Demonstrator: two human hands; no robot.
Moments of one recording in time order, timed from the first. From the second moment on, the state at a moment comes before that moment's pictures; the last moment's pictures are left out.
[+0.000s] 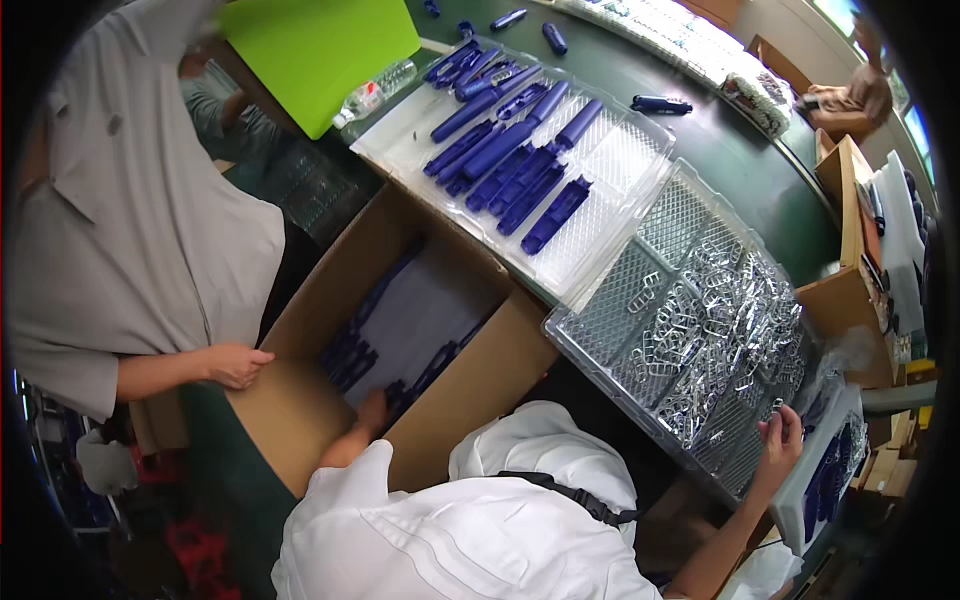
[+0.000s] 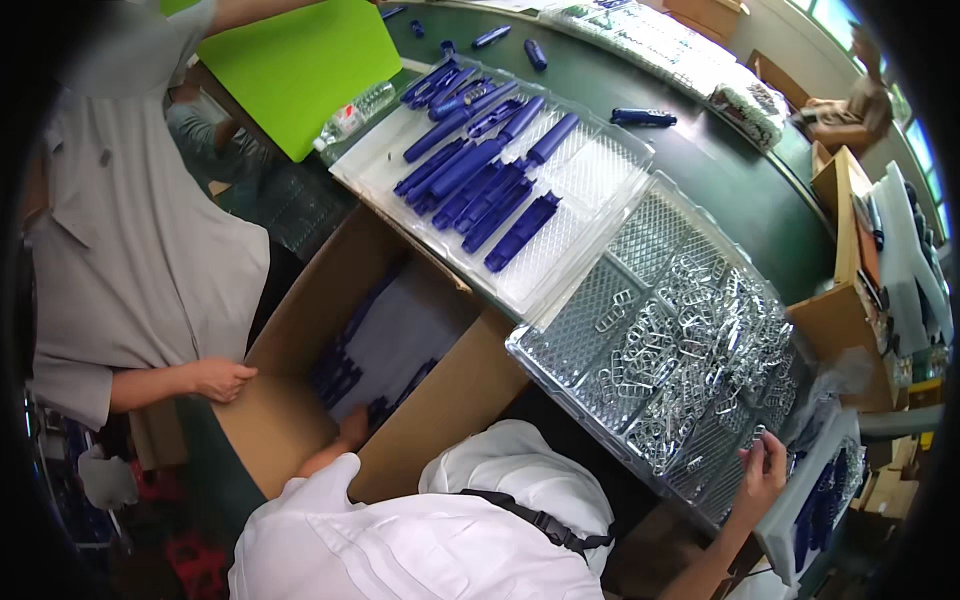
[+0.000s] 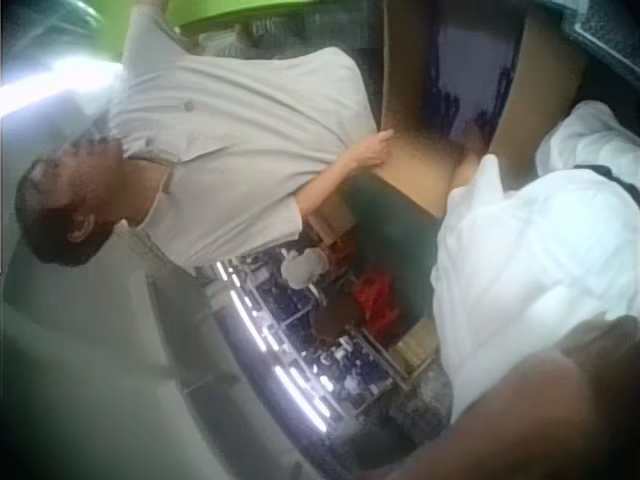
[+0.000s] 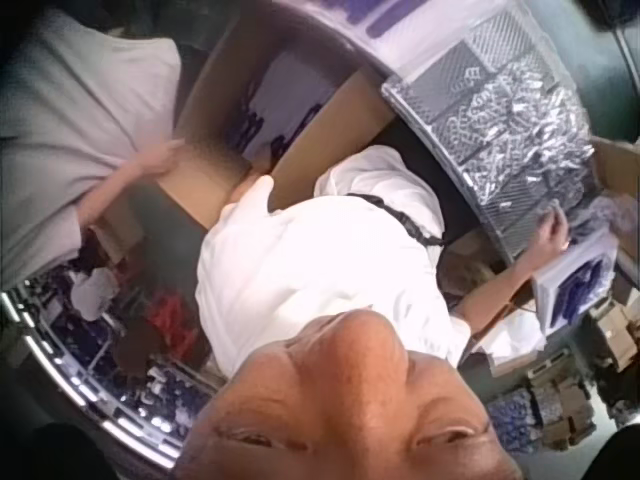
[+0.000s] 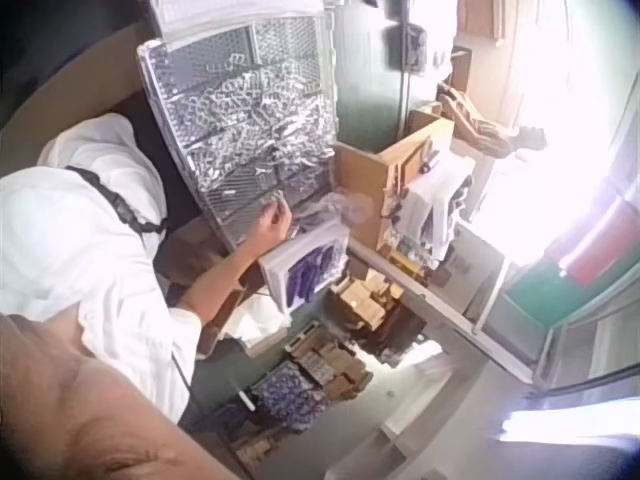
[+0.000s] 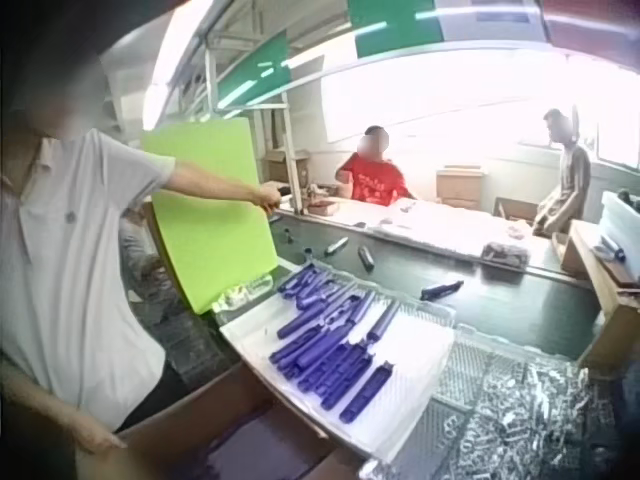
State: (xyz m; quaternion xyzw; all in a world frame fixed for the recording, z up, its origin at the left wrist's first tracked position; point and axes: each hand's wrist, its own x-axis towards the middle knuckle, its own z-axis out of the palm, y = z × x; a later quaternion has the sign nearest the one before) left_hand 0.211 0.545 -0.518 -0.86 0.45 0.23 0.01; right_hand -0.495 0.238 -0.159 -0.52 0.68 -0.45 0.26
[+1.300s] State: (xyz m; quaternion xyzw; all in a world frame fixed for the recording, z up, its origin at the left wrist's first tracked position) left_hand 0.082 0.329 -0.168 -0.33 0.11 0.66 -0.67; right_hand -0.504 0.295 -0.173 -0.48 0.64 -0.51 0.32
